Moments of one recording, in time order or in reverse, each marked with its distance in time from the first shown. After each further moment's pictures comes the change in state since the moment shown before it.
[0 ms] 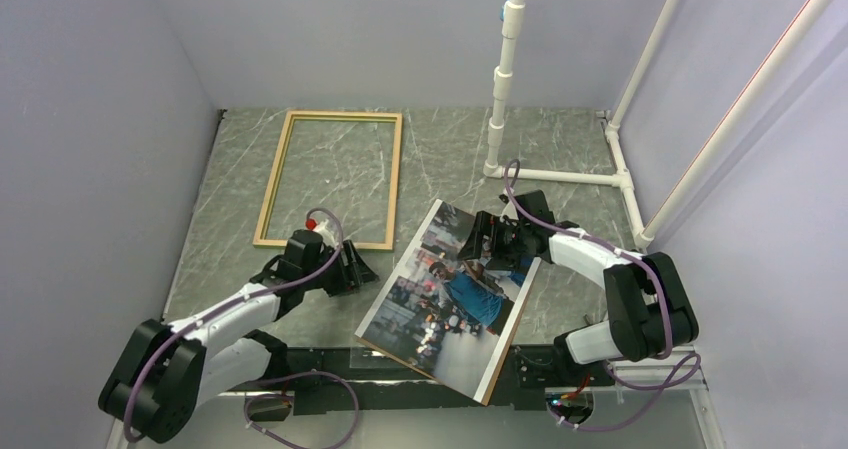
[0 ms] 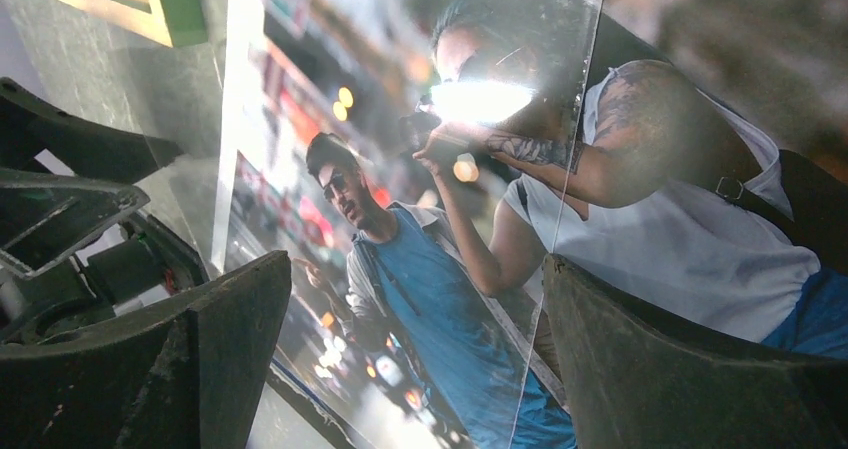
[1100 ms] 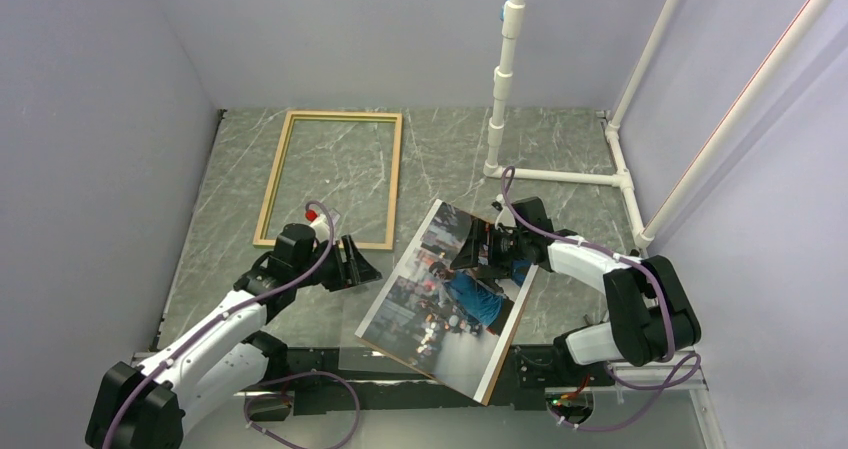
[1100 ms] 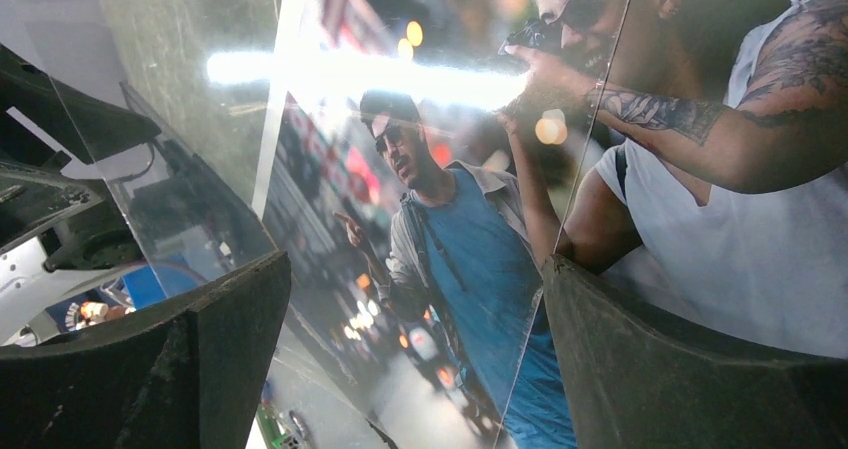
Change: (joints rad) left arm -0.014 -0.221 0.095 -0.227 0.083 0.031; right arm 0.020 -0.024 -0.067 0.082 -0.137 0.019
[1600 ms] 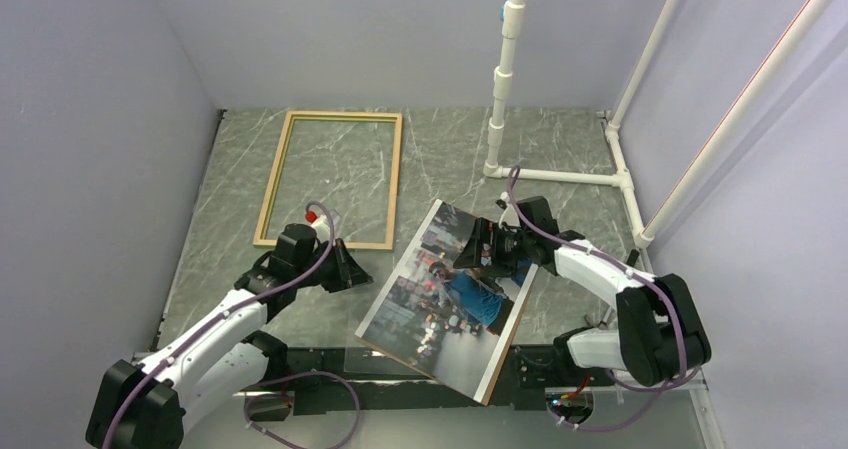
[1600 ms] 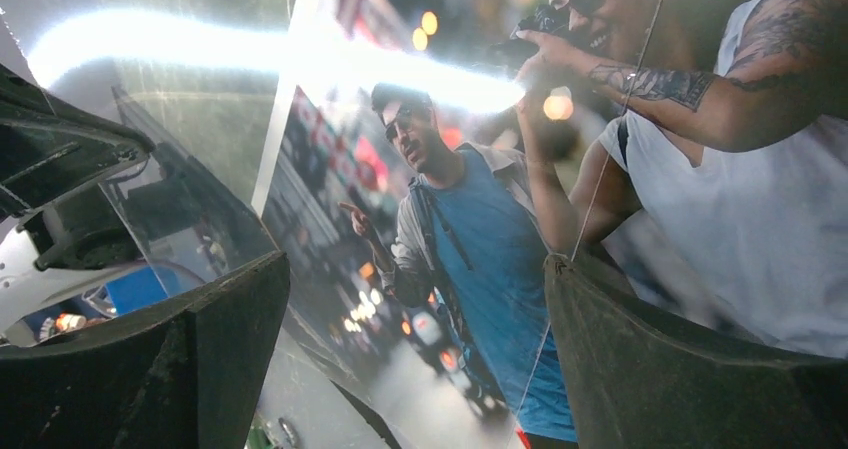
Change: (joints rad) left arm -0.001 0.010 0.005 -0.026 -0.006 0.002; right arm 0.001 -0.085 0.003 -0.069 0.032 -0.012
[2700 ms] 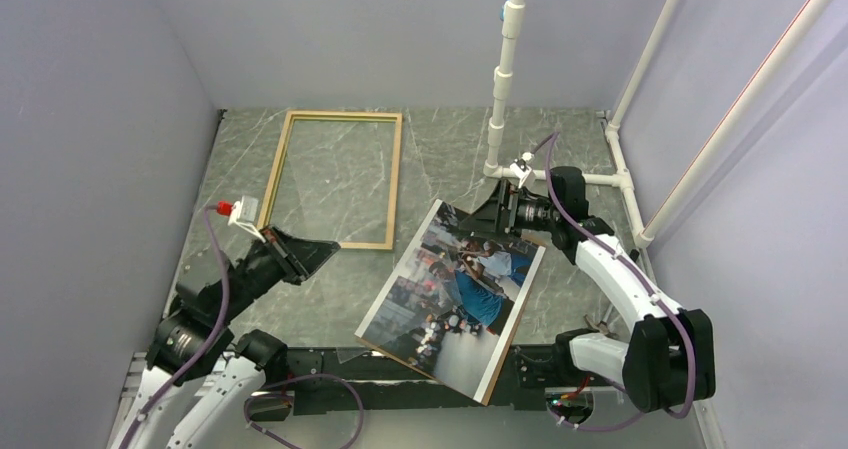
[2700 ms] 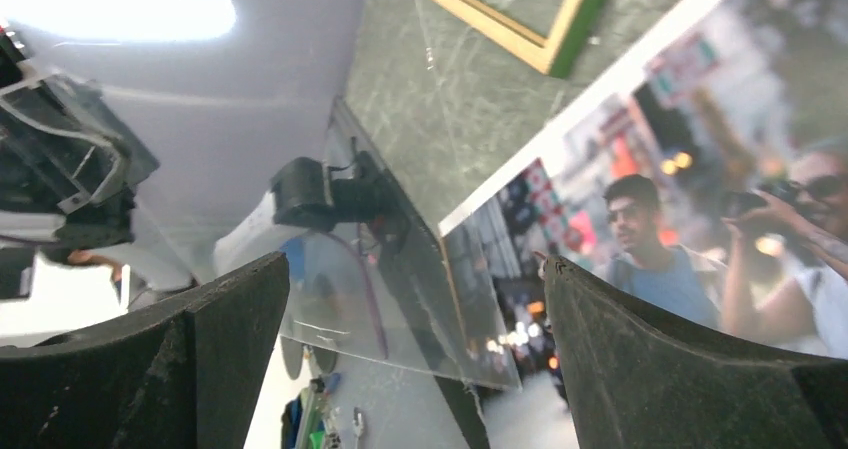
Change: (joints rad) left arm -0.001 -0.510 0.335 -0.288 -0.169 -0.124; right arm -0.147 -0.143 0.162 0.030 -0.319 0.070
